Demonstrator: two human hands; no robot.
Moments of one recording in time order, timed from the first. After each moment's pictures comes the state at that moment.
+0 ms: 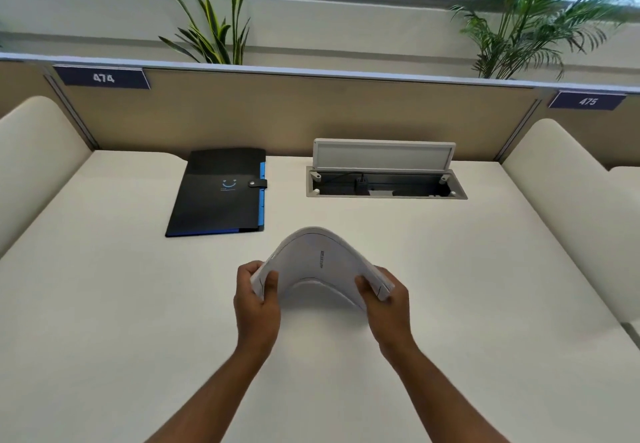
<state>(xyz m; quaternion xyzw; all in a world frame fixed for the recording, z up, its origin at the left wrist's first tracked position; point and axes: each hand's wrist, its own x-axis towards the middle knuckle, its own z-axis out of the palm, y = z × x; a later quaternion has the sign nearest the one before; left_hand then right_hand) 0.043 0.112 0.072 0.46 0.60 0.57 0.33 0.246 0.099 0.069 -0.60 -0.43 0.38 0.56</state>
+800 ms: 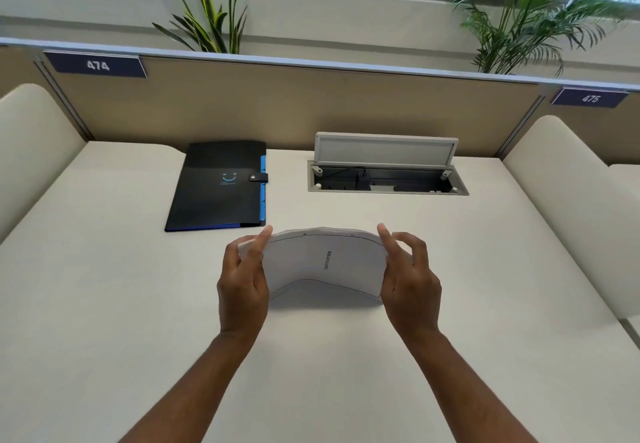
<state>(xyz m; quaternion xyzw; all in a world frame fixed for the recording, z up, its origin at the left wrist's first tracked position) 0.005 0.140 0.068 0.66 0.56 0.51 0.06 0.269 0.114 0.088 -0.64 -0.66 -0.12 0.37</state>
